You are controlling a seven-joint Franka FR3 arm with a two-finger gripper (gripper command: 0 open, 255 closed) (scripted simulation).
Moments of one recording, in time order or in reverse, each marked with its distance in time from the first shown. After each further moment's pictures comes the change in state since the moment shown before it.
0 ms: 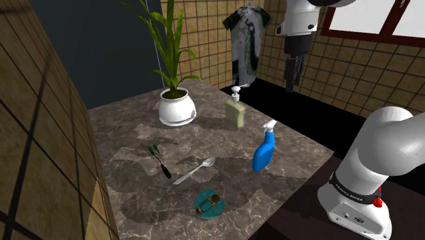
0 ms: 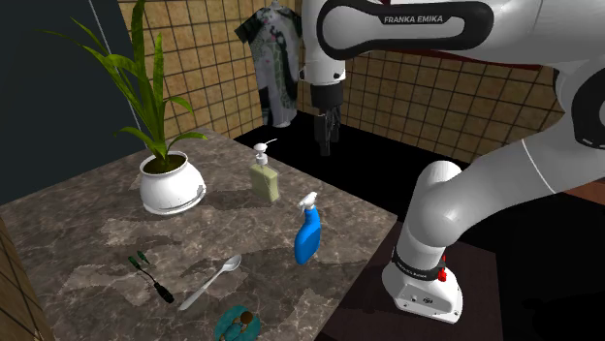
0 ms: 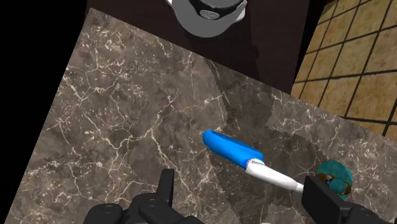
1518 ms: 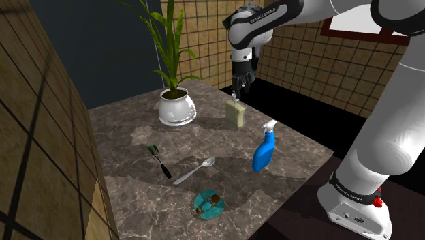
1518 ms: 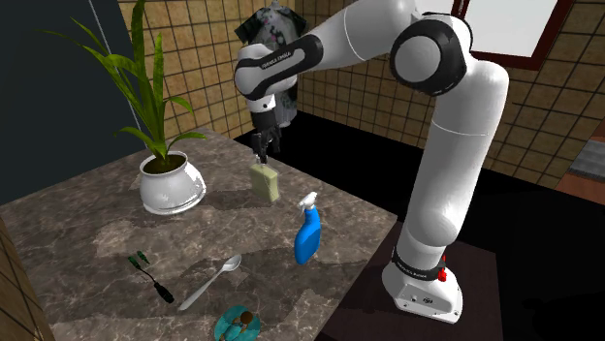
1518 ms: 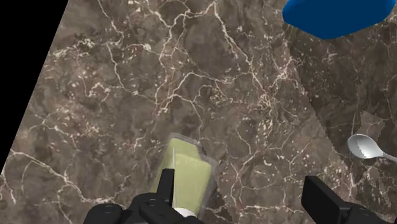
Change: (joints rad) arm -0.023 0.803 -0.076 0.399 0.001 0.378 -0.116
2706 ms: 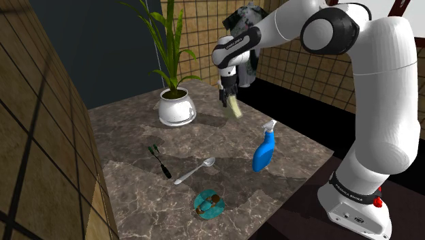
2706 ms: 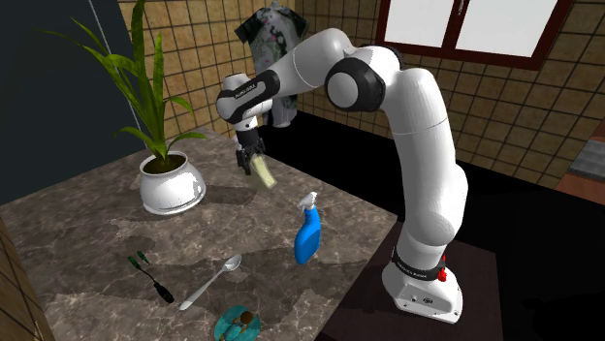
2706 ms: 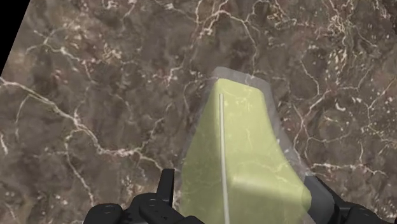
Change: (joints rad) arm -0.034 0.421 -0.007 0.329 0.038 0.078 -0.048
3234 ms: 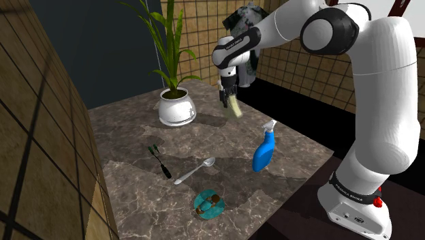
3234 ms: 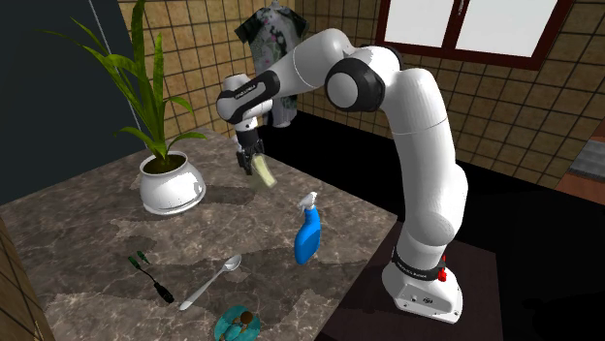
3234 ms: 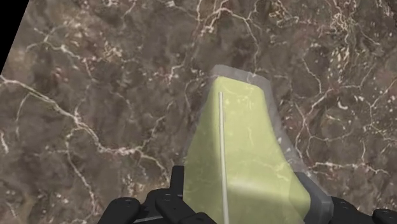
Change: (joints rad) arm 0.000 0.002 0.000 -0.002 0.000 0.009 -0.001
